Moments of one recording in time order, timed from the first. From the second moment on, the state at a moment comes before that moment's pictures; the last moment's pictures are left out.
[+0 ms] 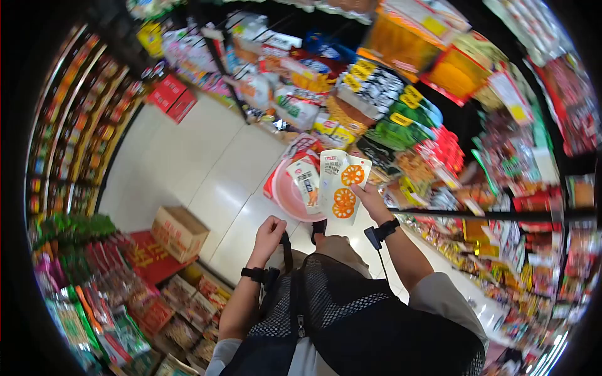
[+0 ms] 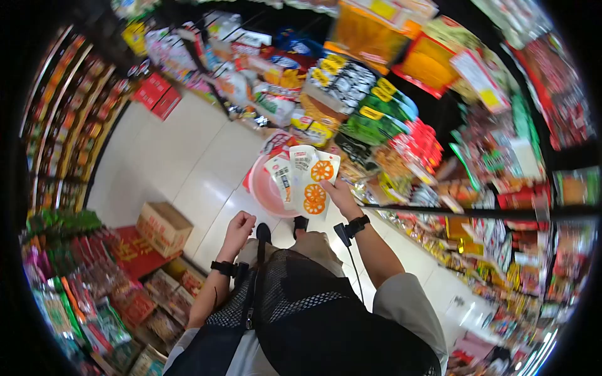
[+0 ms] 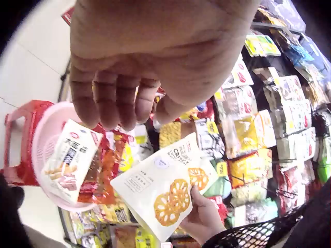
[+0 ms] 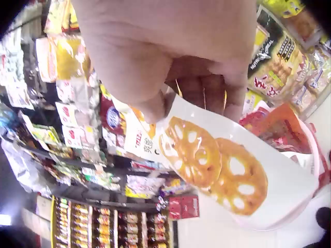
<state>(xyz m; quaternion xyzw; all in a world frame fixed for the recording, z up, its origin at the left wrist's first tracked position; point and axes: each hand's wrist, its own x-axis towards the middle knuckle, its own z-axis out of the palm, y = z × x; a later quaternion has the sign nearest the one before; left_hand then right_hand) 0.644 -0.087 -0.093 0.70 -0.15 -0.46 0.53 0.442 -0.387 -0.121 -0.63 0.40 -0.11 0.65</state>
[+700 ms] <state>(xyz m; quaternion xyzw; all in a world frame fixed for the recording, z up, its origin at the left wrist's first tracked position) 0.521 -0.173 -0.005 0.39 -0.30 -0.76 0.42 0.282 -0.148 0.051 -0.33 0.47 -0.40 0.71</state>
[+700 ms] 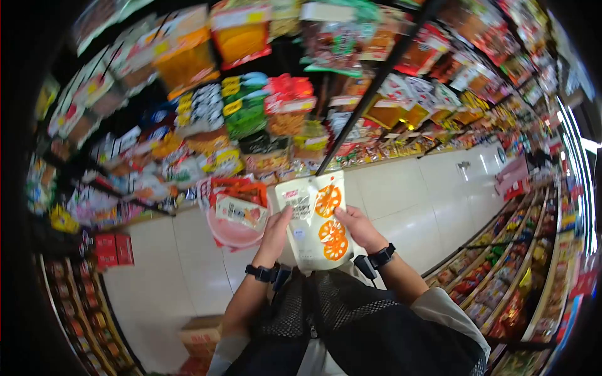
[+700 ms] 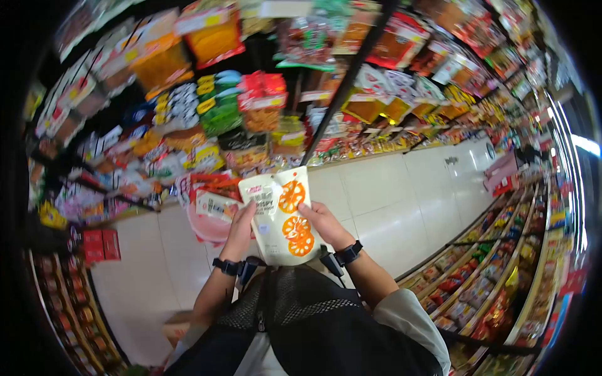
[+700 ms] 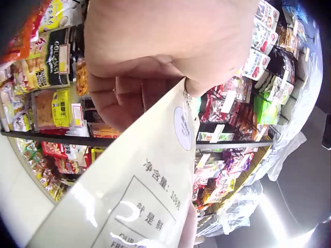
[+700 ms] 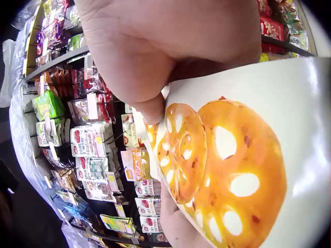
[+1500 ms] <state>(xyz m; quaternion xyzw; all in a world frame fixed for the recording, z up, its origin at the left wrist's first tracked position) 0.131 -0.134 0.061 0.29 -0.50 -0.78 0.25 -0.061 -0.001 0.032 -0.25 0.48 -0.63 0.57</state>
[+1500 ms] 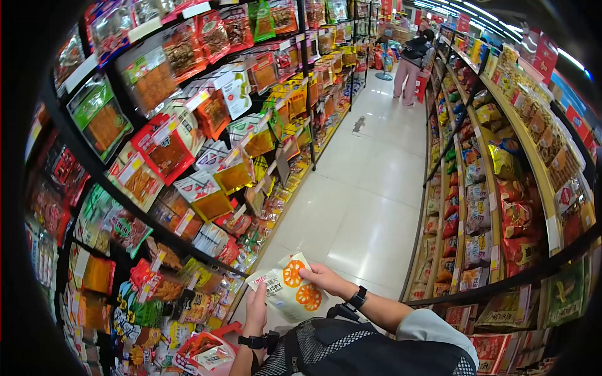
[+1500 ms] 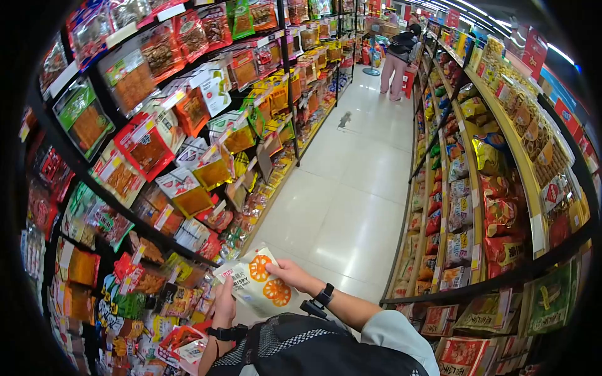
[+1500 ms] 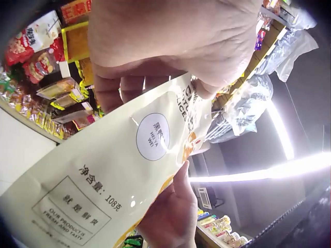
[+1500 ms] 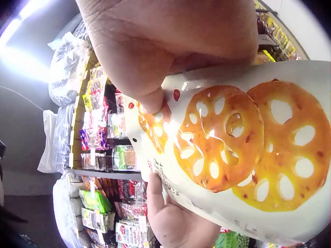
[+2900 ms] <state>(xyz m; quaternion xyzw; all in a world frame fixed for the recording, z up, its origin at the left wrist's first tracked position) -0.323 -0.414 0.038 0.16 -0.61 -0.77 0.10 -0.489 -0.211 0.023 -0.18 0.52 -0.70 0.45</state>
